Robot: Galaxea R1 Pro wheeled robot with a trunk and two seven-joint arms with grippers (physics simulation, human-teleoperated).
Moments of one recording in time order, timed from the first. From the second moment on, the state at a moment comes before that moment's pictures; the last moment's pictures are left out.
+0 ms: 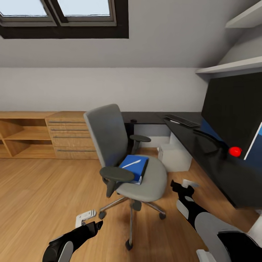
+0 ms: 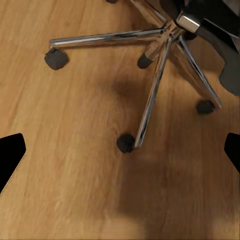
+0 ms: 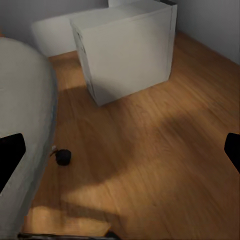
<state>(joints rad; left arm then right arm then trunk) -0.06 -0.05 0.01 -1.45 0.40 0.70 0.12 -0.84 -0.03 0.05 -0.17 -0.28 -0.30 -0.23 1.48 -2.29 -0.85</state>
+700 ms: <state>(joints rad) -0.06 -0.05 0.10 -1.45 0.42 0.70 0.12 -0.84 -0.02 -0.02 -0.17 -0.29 -0.14 -0.18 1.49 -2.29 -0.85</state>
